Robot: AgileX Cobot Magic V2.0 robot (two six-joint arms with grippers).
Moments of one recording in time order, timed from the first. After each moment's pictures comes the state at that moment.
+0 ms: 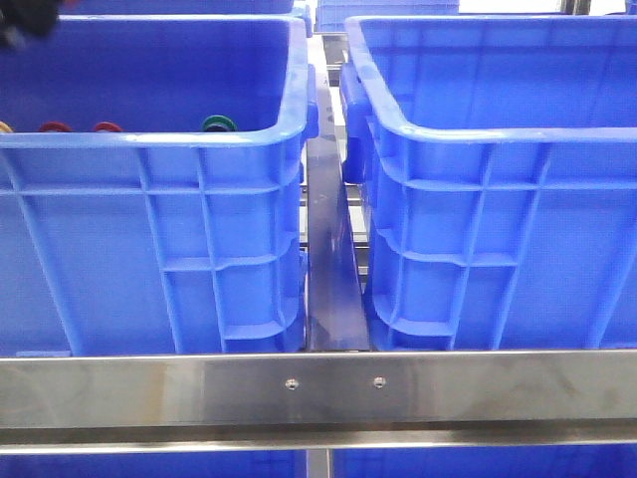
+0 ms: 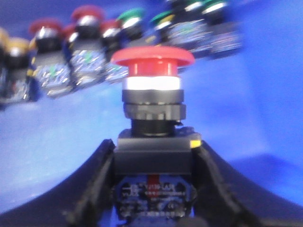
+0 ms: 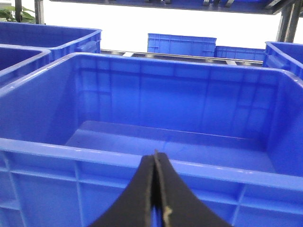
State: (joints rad) left arm -0.49 1.21 -1.13 0.21 0.80 -0.35; right arm 0.13 -0.01 0.03 -0.01 -0.06 -0.01
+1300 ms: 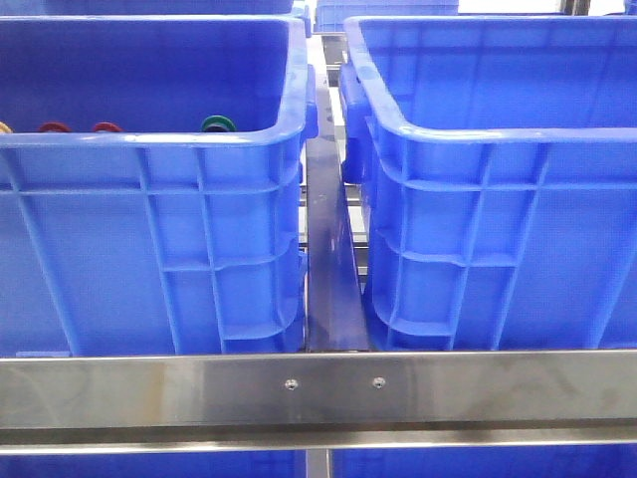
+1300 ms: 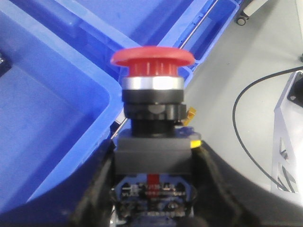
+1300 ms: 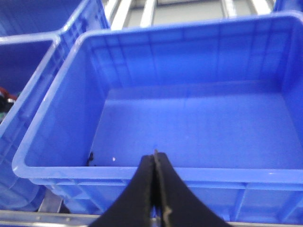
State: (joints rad) left arm -0.69 1.03 -1.13 -0.33 0.96 0.31; right arm 0.13 0.33 -0.67 0.07 0.70 0.14
